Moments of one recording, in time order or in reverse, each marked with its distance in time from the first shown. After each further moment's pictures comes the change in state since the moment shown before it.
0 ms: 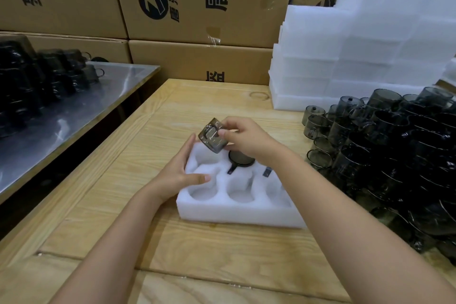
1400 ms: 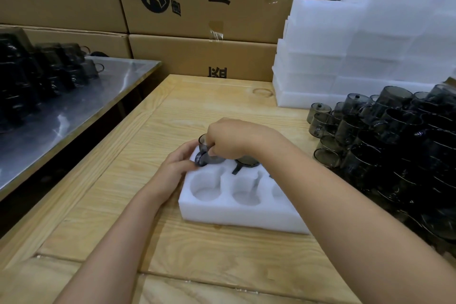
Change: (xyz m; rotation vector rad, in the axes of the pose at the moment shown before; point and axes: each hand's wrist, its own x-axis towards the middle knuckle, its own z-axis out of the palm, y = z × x) left_hand 0.006 -0.011 -0.004 -0.263 0.055 0.011; right_hand 0.014 -0.043 0.017 -1.035 -0.370 -0.048
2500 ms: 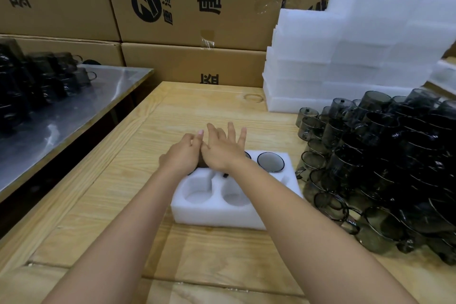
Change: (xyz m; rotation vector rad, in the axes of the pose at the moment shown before) left_hand 0.043 0.028 0.032 0.865 0.341 -0.255; right_hand 0.037 0.014 0.065 0.320 0.252 0.363
